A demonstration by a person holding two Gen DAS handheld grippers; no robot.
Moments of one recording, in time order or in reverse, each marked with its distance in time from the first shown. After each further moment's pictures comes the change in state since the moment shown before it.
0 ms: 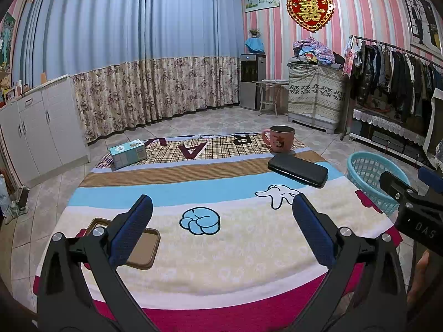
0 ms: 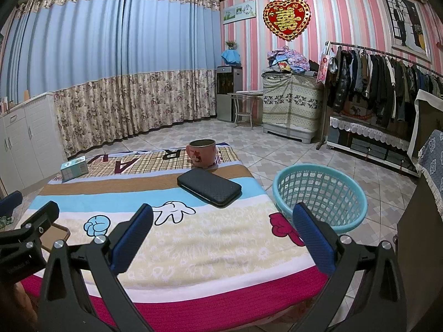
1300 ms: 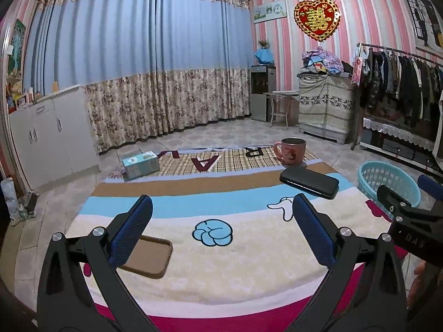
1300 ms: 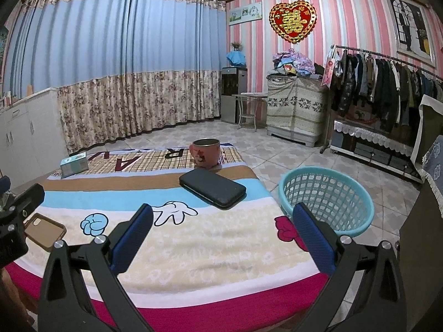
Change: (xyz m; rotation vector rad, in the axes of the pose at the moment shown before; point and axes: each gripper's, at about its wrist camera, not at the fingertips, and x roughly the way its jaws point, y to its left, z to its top) left arm -0.008 0.000 0.005 0.007 -0.080 0.068; right arm 0.013 -0.005 0.003 -0.027 -0.012 0.017
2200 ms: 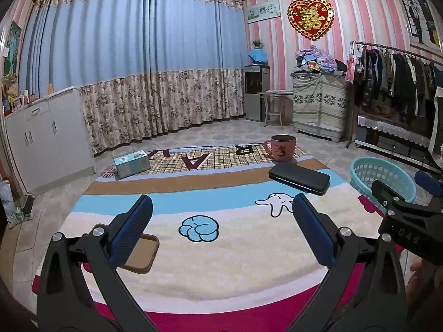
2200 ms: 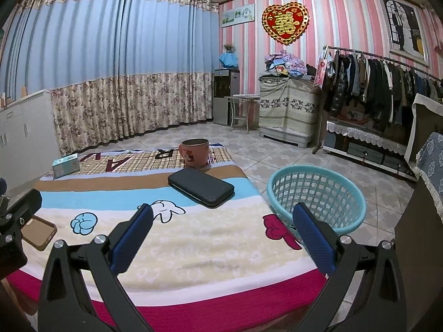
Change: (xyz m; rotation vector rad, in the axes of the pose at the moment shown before) left arm -0.003 -0.017 -0.011 0.012 -0.001 -0.030; right arm 0.000 -0.011 -0.015 0.003 -0.018 -0.042
